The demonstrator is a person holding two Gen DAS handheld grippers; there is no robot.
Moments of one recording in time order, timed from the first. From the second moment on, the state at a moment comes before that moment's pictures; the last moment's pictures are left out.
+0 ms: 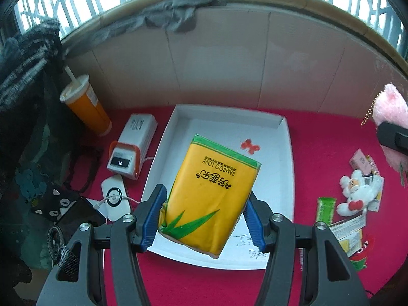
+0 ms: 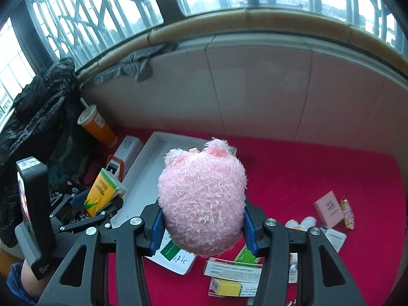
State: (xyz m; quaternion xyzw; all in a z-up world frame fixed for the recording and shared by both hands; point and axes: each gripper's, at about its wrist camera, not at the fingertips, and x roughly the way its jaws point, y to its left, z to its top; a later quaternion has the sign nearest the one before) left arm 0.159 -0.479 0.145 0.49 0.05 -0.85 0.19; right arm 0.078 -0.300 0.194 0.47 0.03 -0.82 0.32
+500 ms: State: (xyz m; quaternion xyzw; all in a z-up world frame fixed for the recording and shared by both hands) left arm 0.148 -0.517 0.091 0.54 0.09 -0.82 0.17; right arm 0.068 -0.379 0.124 0.54 0.10 -0.77 0.33
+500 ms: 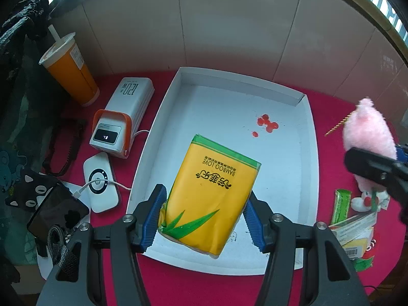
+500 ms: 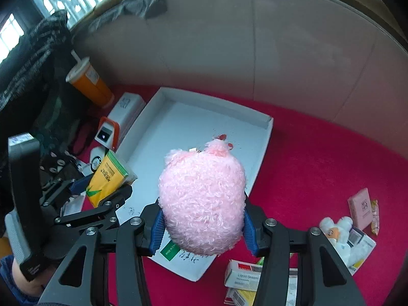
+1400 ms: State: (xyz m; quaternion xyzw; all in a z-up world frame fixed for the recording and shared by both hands) left arm 0.145 -0.534 0.095 0.50 0.09 -0.84 0.21; right arm 0.075 -0.391 0.136 0.51 0.10 -0.78 0.34
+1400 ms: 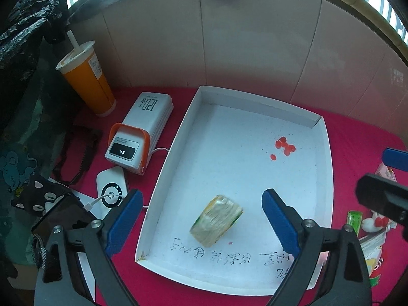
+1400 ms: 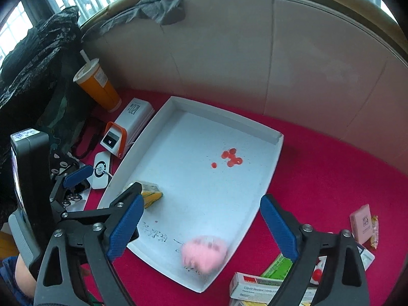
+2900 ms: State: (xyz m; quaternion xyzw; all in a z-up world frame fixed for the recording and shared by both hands) left arm 0.164 -0.272 0.053 0.54 -0.12 -0.82 -0.13; right arm 0.112 -0.078 0.015 0.66 -0.04 -0.69 0.30
